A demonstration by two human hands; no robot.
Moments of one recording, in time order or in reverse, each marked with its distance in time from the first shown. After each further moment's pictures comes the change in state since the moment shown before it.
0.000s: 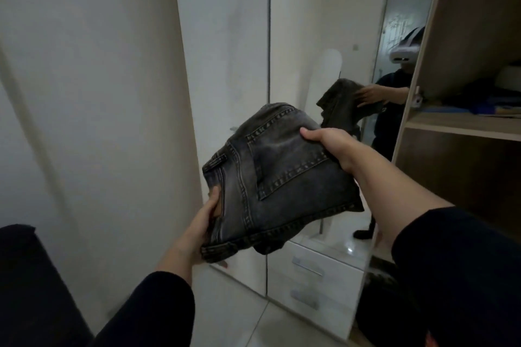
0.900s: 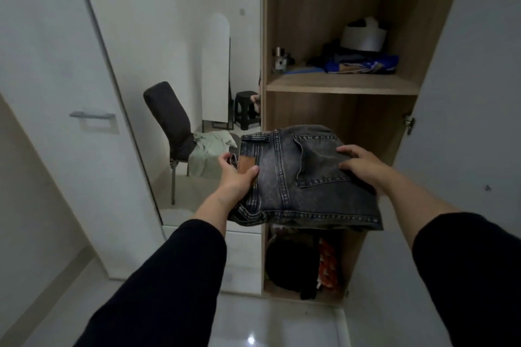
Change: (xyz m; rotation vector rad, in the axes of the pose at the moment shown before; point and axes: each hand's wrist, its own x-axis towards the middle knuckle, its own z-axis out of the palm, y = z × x) left_hand 0.117 -0.073 0.320 0.529 -0.041 0.315; right_hand -0.055 0.170 -0.295 -0.277 0.526 0.247
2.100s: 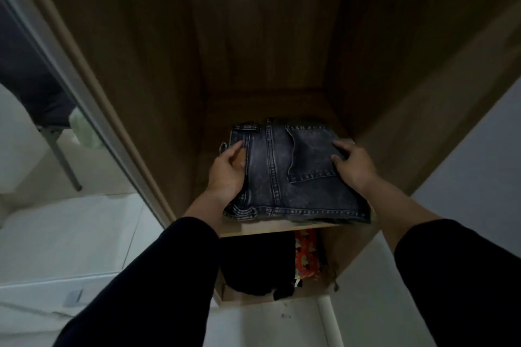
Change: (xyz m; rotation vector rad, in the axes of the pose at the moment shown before) left_hand 0.329 -0.254 0.249 0.263 -0.251 -0.033; right_hand 0.372 0.289 0.074 -0.179 0.252 0.074
